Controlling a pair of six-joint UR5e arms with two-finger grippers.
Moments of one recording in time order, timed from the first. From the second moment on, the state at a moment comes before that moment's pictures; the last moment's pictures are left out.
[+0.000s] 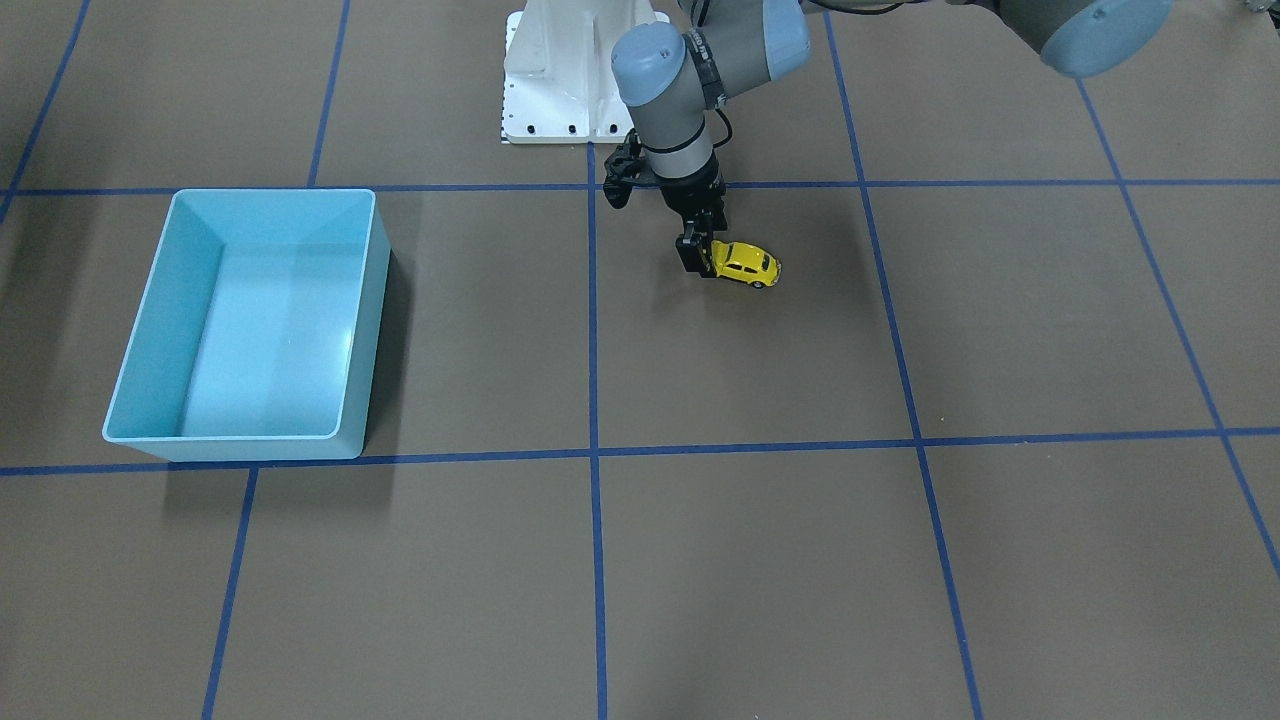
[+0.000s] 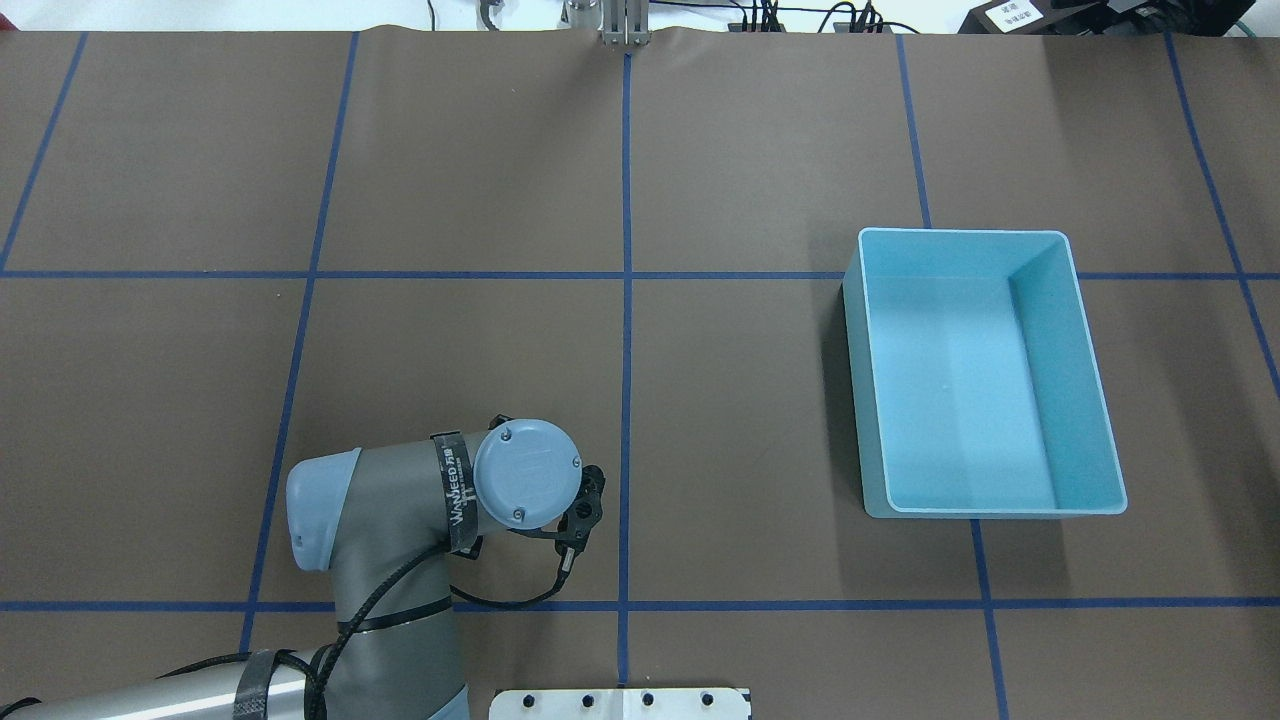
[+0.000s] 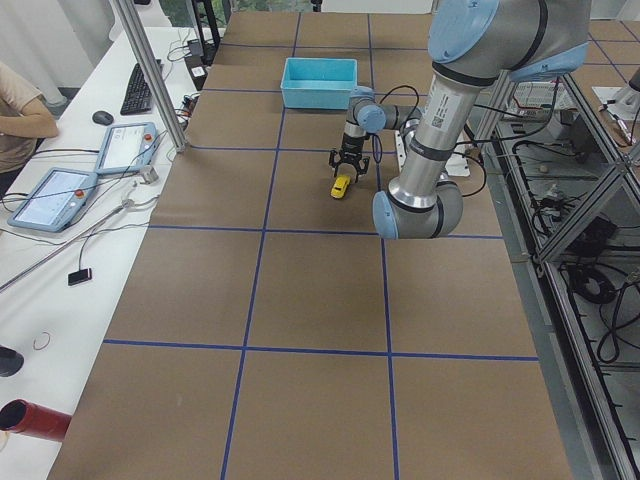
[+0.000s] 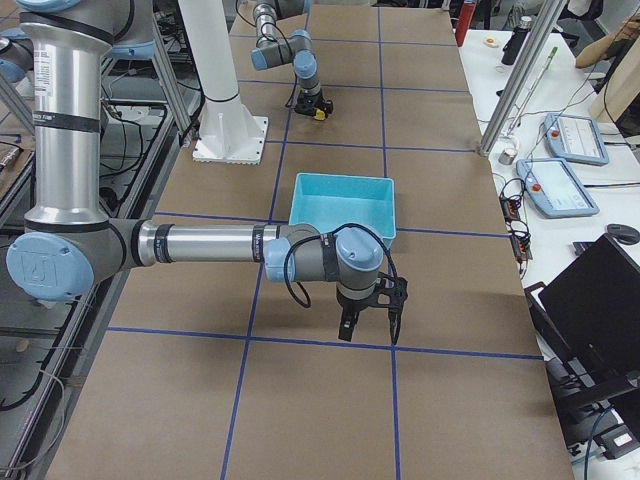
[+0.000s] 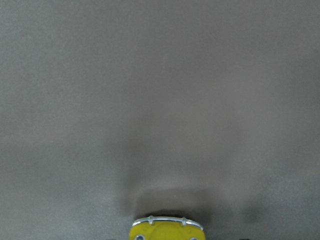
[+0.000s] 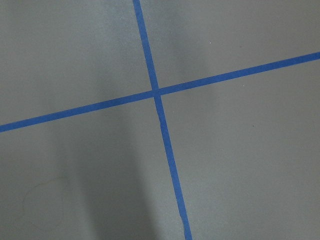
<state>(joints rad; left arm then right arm) -0.29 -2.21 -1.73 -1.25 -1.56 0.52 1.54 -1.65 1.69 -1.53 2.35 0.31</state>
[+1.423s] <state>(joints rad) -0.31 -2.21 -1.76 -1.27 -1.56 0.52 1.54 -1.65 1.69 -1.53 2.35 0.31</state>
